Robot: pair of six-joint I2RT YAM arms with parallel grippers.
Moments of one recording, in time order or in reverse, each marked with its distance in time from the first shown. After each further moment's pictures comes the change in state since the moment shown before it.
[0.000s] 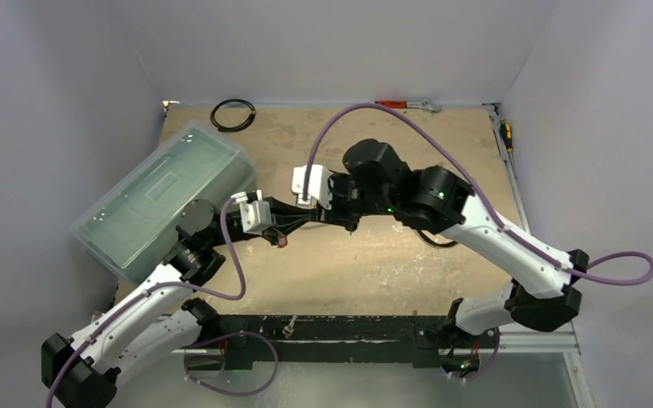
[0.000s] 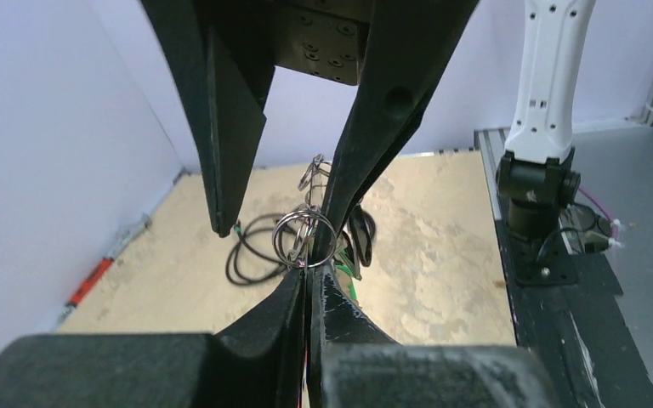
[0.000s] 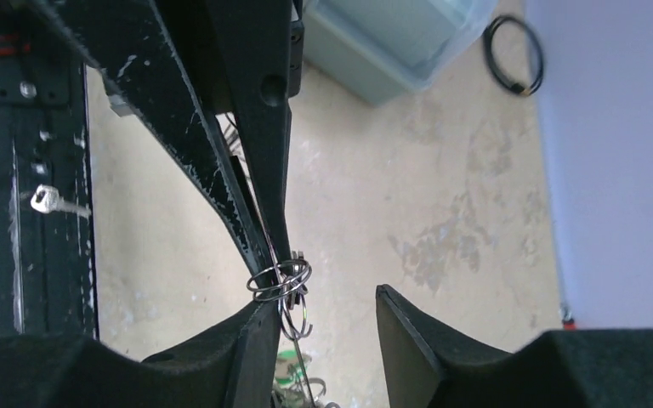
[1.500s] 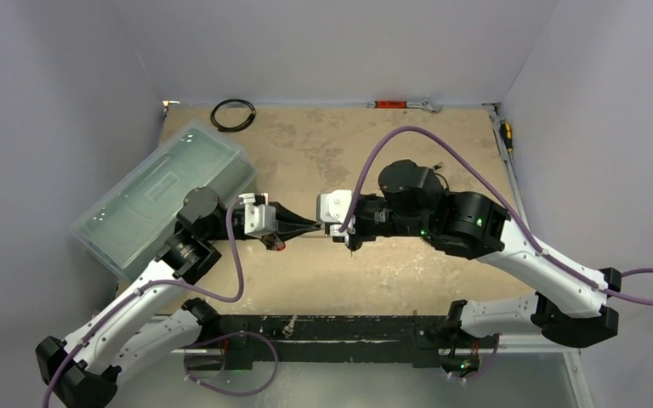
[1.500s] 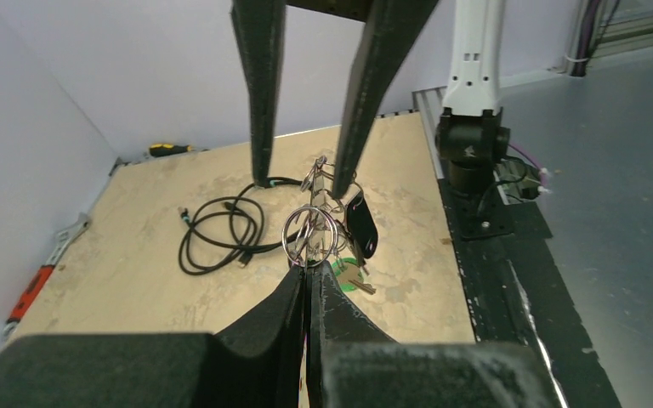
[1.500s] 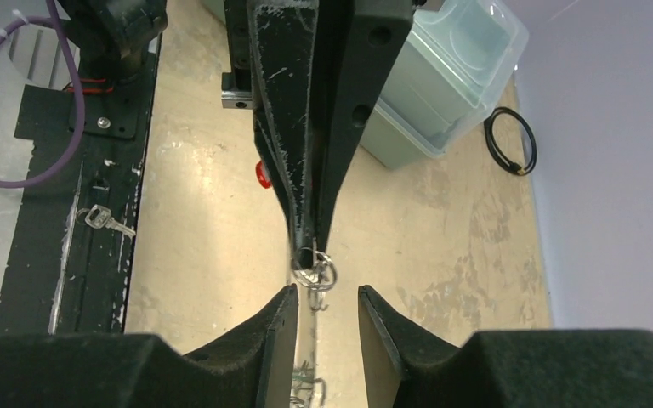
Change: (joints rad) left arm -0.004 -0.006 0.111 -0.217 0.134 0.083; right arm 0.051 -0.238 -0.211 0.162 -0.071 -0.035
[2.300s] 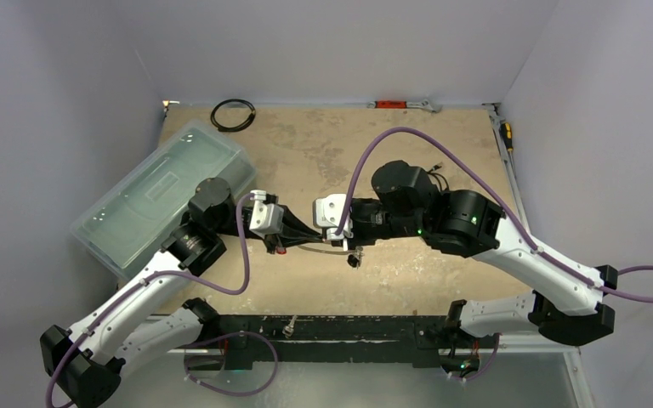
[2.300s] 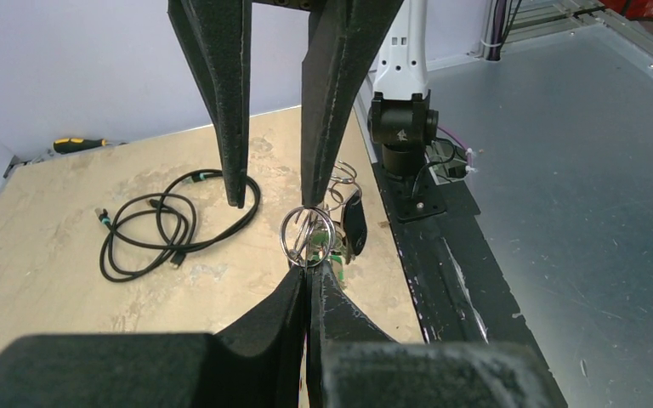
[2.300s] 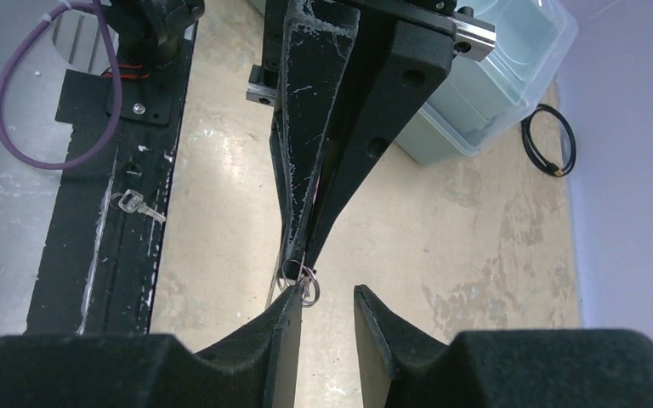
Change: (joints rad) left arm 0.000 0.074 0.061 -0.118 0.186 0.015; right arm 0.000 0.024 0.025 -0.061 -0.051 0.002
